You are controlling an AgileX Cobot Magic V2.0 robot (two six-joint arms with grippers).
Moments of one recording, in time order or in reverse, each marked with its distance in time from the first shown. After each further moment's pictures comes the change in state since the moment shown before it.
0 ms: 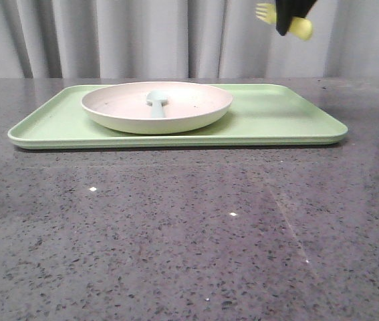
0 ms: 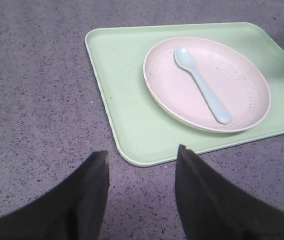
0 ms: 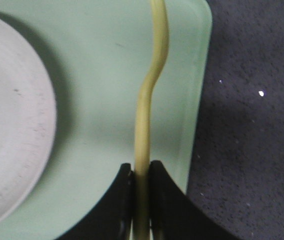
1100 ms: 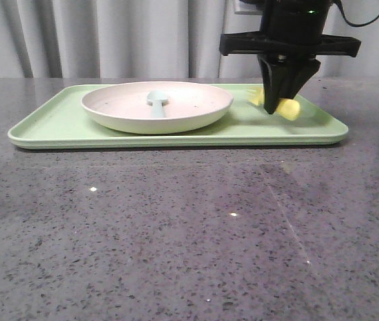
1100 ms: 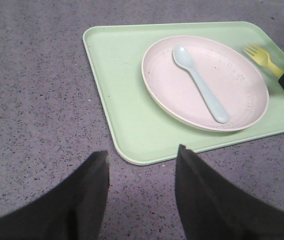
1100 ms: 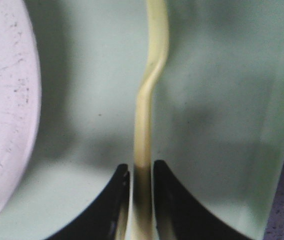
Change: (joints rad) left arm 0.000 0.000 0.000 -0.010 0.004 0.000; right arm -0.015 0.076 0.168 0.153 -0.081 -0.042
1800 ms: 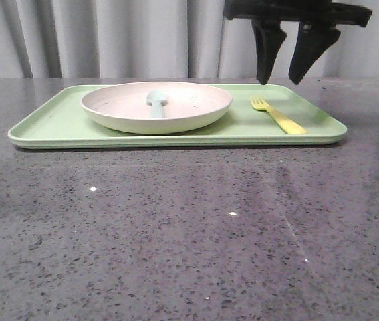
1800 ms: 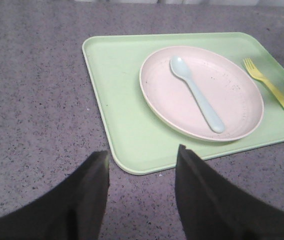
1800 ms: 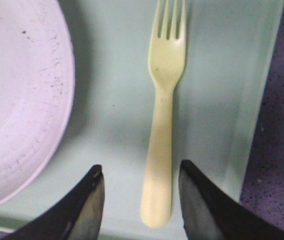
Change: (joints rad) left arm 0.000 -0.013 0.000 -0.013 -0.030 0.000; right arm 0.000 -0.099 0.005 0.003 0.000 -0.005
